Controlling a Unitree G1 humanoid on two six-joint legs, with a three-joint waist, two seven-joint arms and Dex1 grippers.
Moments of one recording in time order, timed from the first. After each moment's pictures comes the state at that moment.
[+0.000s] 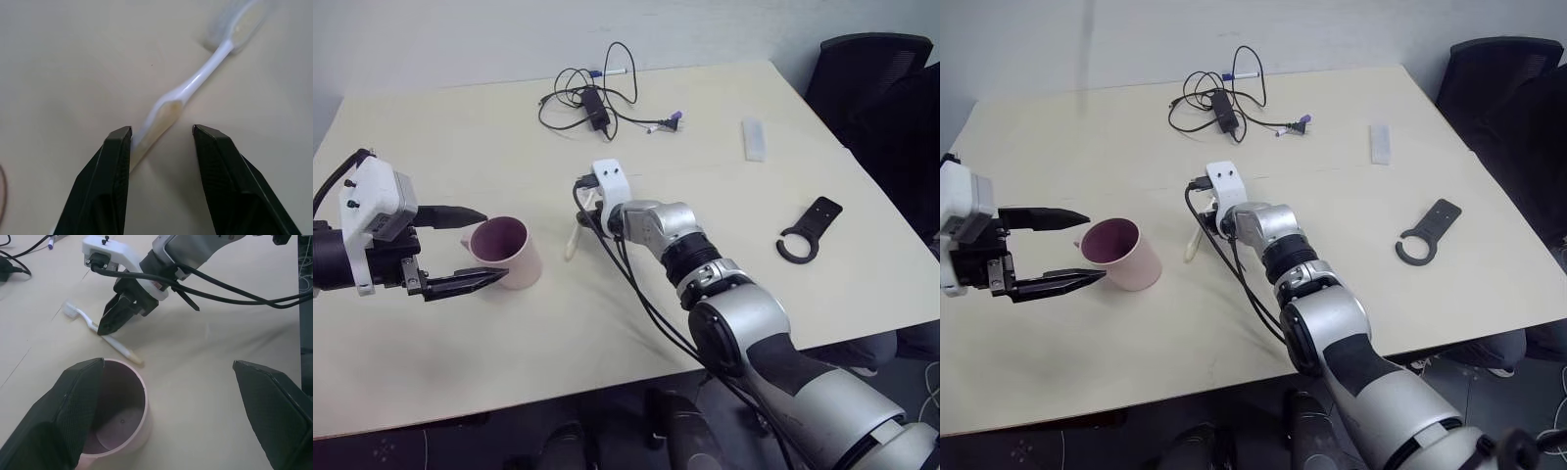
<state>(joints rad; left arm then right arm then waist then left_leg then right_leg) -0.14 1.19 0.55 -0.43 -0.76 0.76 -1.00 -1.32 0.19 -0.15 1.05 0.18 0.68 0.17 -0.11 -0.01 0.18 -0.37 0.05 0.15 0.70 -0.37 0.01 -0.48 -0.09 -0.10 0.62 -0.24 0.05</state>
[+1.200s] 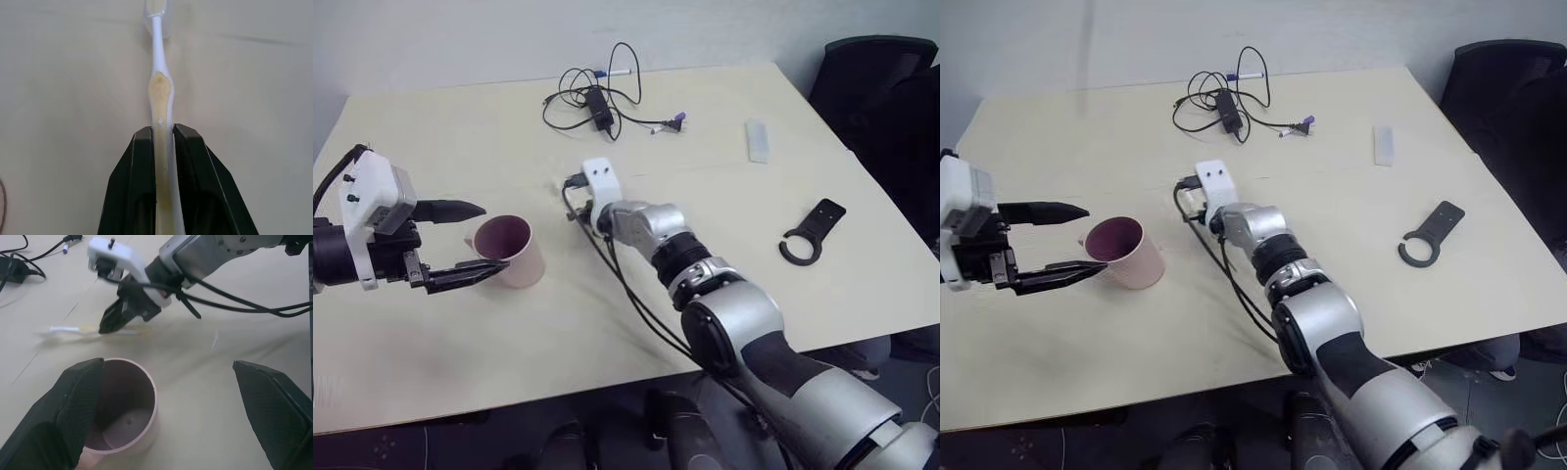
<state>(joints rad) -0.15 1.14 0.54 -0.41 -0.74 0.77 -0.97 -1.33 0.15 -0.09 1.07 0.15 0.49 0.27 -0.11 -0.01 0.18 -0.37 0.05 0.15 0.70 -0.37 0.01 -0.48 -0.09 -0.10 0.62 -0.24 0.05</state>
